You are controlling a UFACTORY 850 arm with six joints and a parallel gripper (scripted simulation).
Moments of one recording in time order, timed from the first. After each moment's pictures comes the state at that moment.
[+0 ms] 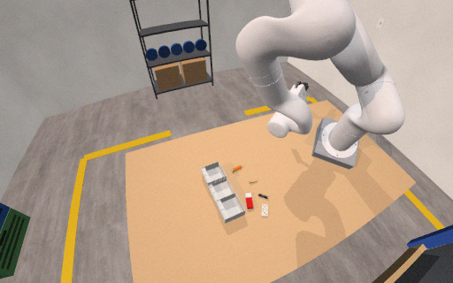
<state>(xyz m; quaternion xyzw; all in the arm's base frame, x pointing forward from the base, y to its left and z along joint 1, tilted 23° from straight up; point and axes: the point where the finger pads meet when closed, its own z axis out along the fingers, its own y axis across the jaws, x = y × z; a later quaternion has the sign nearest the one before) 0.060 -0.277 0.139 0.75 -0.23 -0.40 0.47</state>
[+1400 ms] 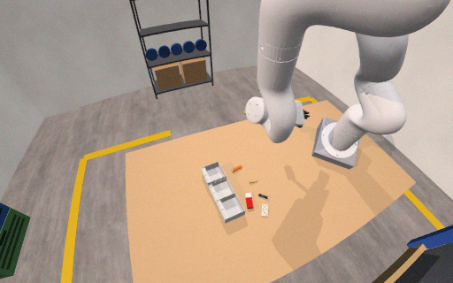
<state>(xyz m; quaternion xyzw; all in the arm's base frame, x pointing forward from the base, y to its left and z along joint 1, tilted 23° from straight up) 0.148 -0.149 0.138 0.88 -0.23 -0.40 0.09</state>
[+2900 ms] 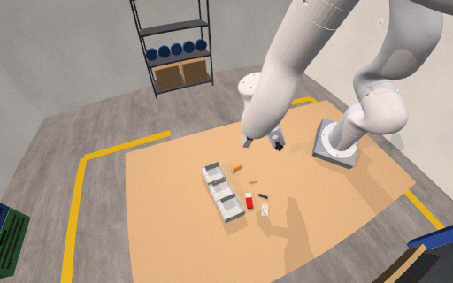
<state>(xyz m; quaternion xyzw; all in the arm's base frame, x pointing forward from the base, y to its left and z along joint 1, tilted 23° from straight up) 0.331 -0.073 0.180 0.98 -0.11 -0.09 -0.12</state>
